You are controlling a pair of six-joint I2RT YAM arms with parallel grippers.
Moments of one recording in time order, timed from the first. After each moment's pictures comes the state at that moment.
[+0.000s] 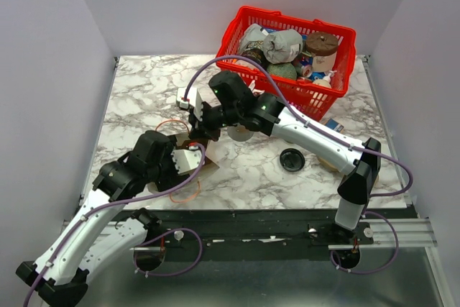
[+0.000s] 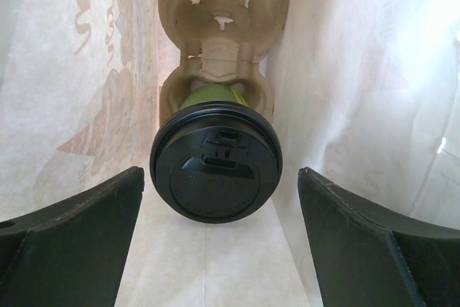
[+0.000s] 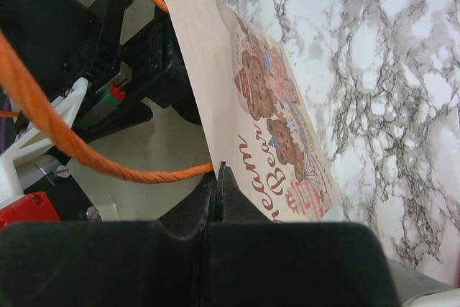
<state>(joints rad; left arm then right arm) -0.58 0.70 0.88 -1.04 -0.03 0.73 1.01 1.81 1.85 -0.62 -0.47 -0.32</state>
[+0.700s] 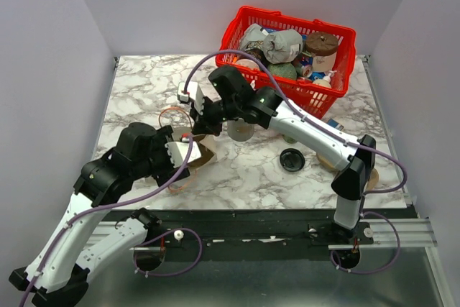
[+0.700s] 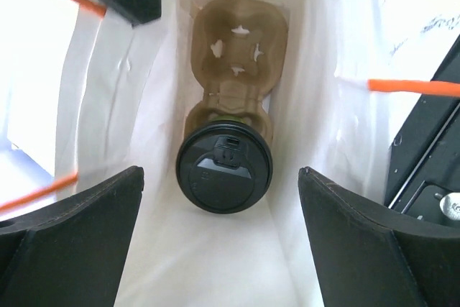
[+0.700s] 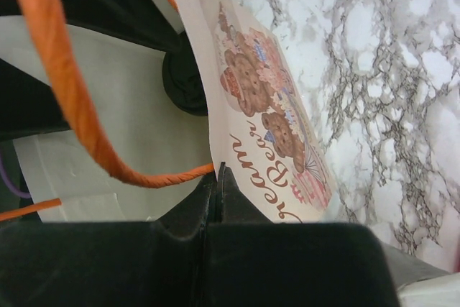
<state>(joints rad) -0.58 0.73 1.10 -1.10 0.10 0.69 0.97 1.86 1.92 -0.69 -0.47 -0.32</state>
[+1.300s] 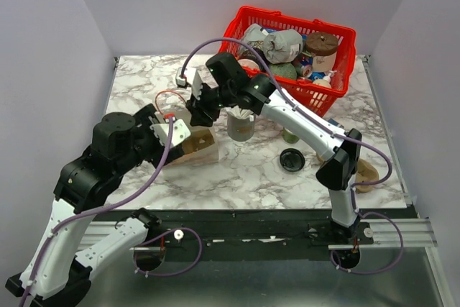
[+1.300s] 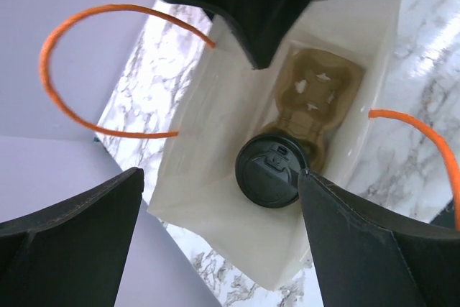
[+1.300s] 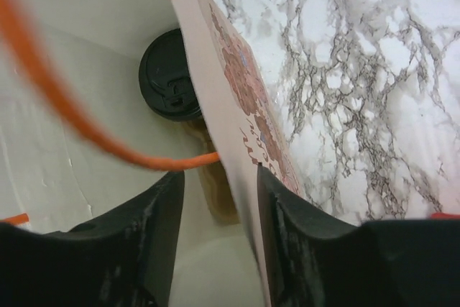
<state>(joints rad) -0.55 0.75 1.31 -1.03 0.02 0.65 0.91 2.00 2.14 -0.78 -0.44 -0.32</state>
